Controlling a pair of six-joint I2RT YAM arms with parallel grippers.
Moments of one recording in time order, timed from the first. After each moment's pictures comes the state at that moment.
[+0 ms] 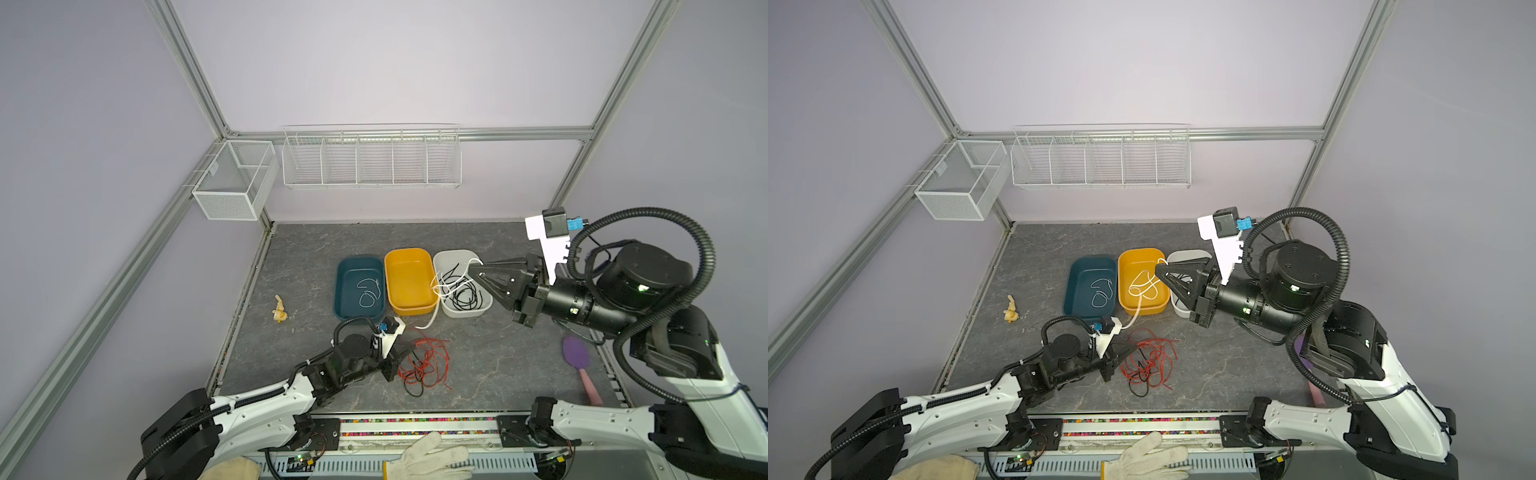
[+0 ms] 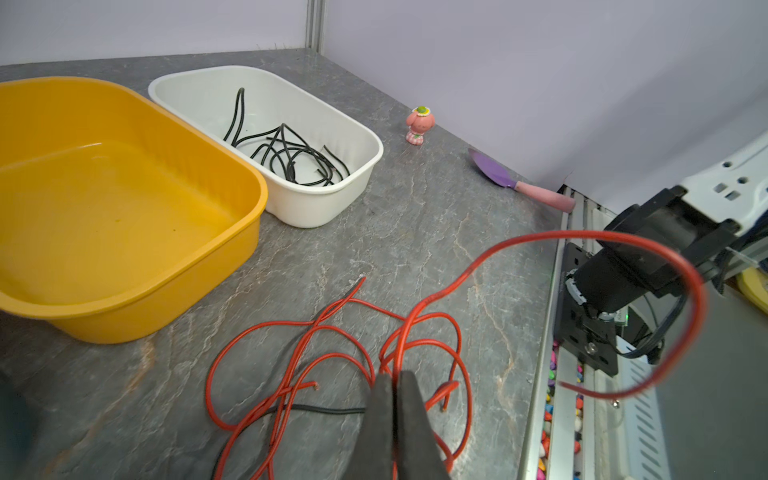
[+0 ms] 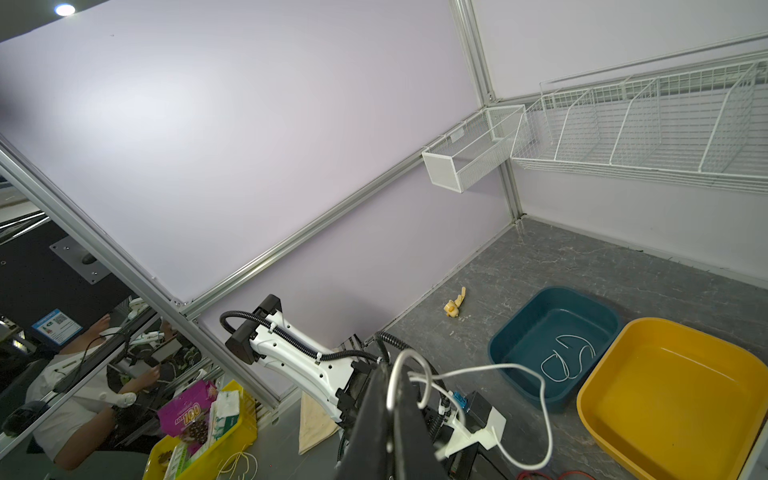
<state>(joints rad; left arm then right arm) -1.02 1.00 0.28 0.41 0.15 -0.25 1.06 1.03 1.74 -0.75 -0.09 0.44</state>
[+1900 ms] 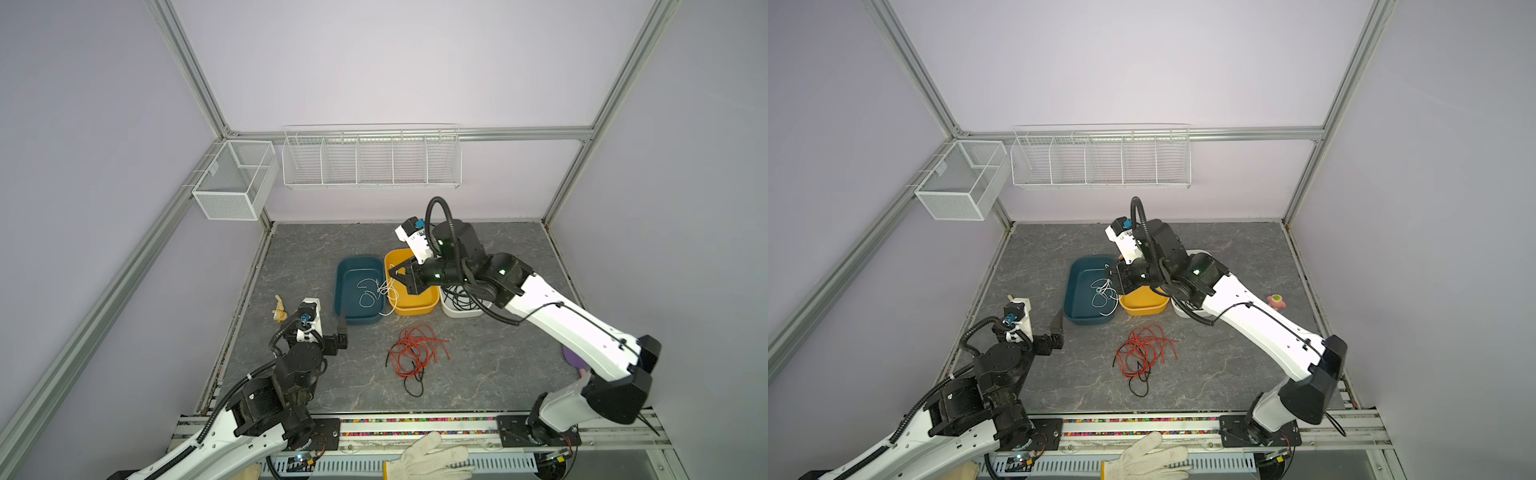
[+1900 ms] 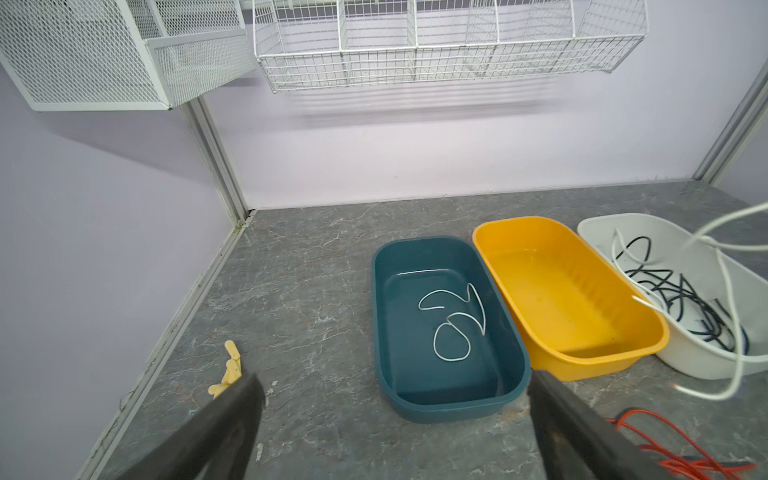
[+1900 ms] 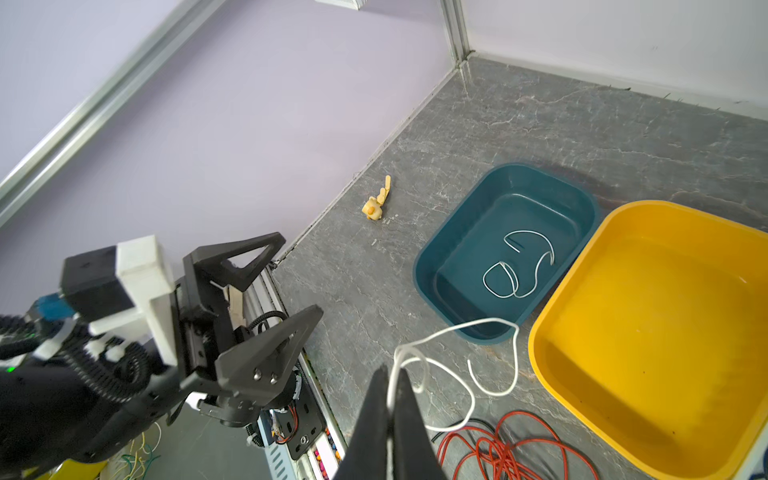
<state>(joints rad) -0.98 0.39 0.53 -0.43 -0.86 -0.20 0.88 1.59 1.70 -0.66 -0.27 0.36</state>
